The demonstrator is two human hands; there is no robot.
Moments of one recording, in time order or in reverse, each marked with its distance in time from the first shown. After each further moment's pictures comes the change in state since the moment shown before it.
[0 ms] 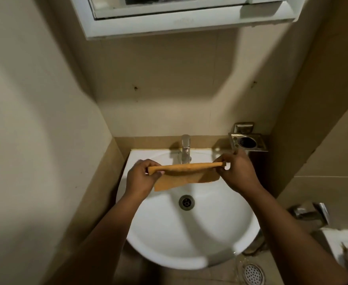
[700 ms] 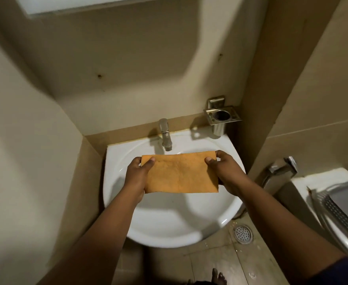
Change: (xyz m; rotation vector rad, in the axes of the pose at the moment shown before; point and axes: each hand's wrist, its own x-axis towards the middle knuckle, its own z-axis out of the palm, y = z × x) left_hand 0.002 -0.017 0.024 -0.334 -0.195 -0.403; right_hand -0.049 0.013 0.035 0.780 -0.031 0.627
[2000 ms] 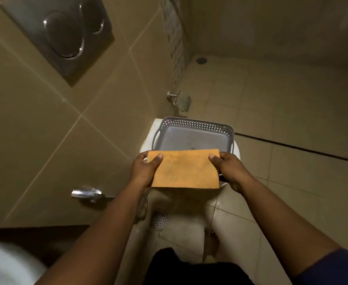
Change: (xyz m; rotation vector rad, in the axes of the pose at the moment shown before) left_hand -0.169 -0.067 0.585 0.629 -0.896 0.122; right_hand -0.120 0.220 -0.492 0.472 0.836 0.320
